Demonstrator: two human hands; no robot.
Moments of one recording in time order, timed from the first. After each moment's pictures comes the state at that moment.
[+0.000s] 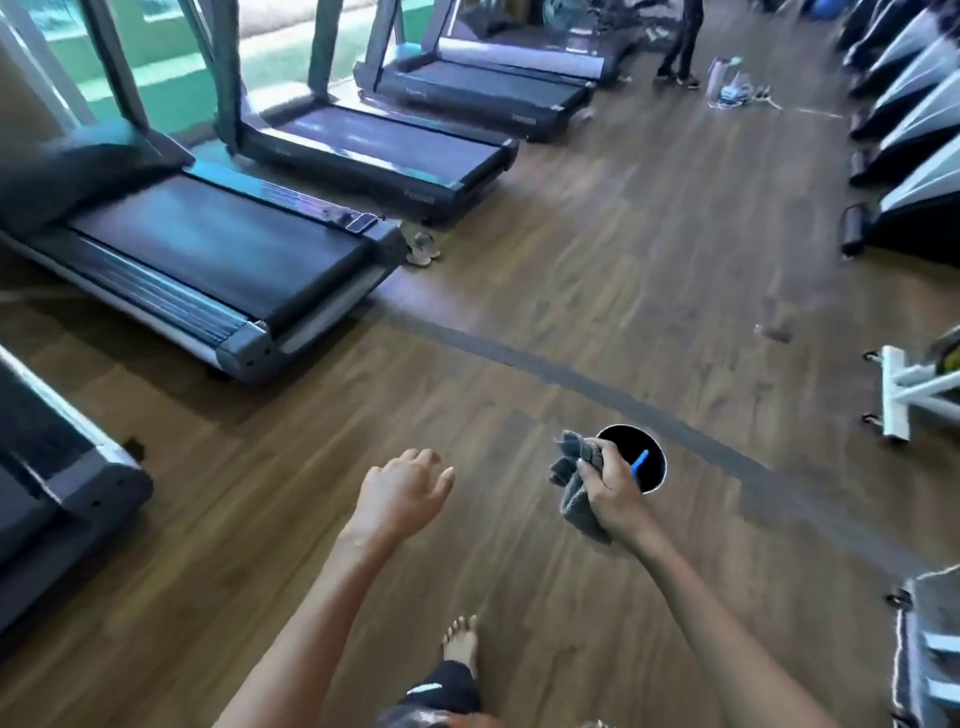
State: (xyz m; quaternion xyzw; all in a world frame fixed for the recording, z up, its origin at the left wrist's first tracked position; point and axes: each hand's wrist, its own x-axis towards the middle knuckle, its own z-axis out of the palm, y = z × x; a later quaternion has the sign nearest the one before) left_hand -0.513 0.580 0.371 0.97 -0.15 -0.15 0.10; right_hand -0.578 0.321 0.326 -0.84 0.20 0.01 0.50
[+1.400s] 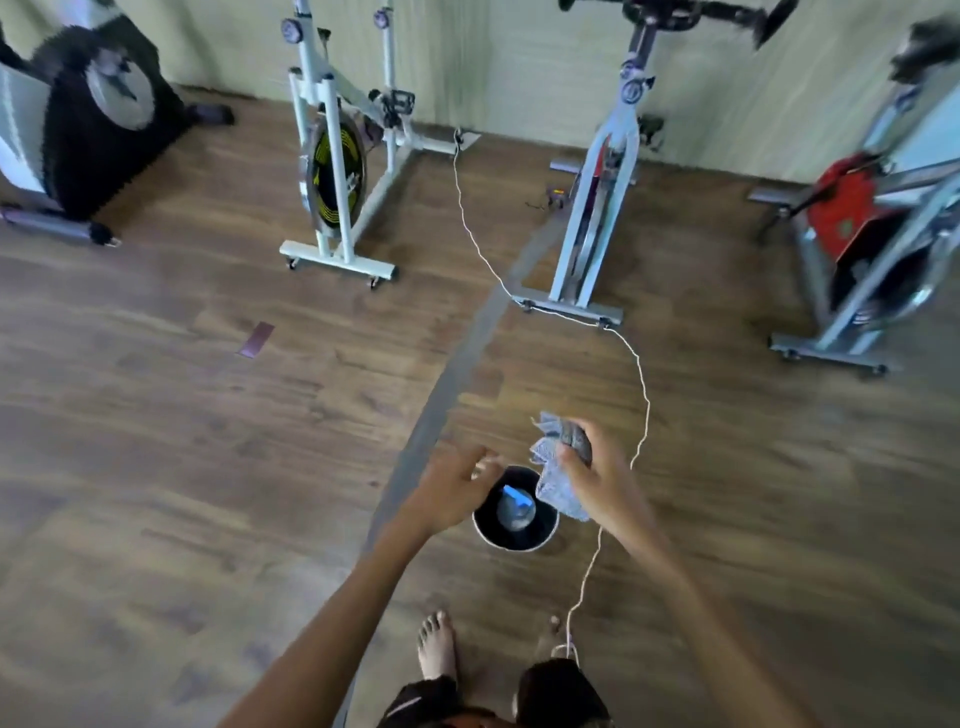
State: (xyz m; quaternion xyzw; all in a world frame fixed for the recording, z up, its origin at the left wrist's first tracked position) left_hand -0.043 -0.034 0.347 0.41 -0.76 -0.50 -0.02; right_hand -0.207 0.075 0.344 -0.37 0.80 -0.36 0.28
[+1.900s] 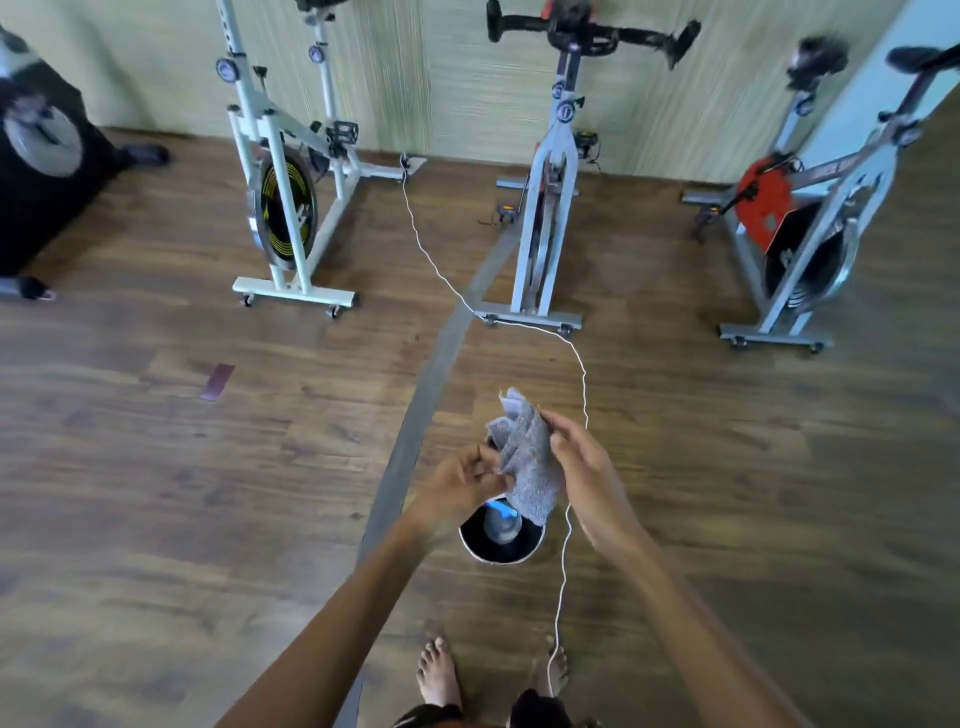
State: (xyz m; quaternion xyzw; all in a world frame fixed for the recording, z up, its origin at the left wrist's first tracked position) left_hand -0.057 -0.030 0.354 0.33 -0.58 -0.74 0.07; right_hand -0.184 0.077 0.372 -0.21 0.69 -0.58 0.37
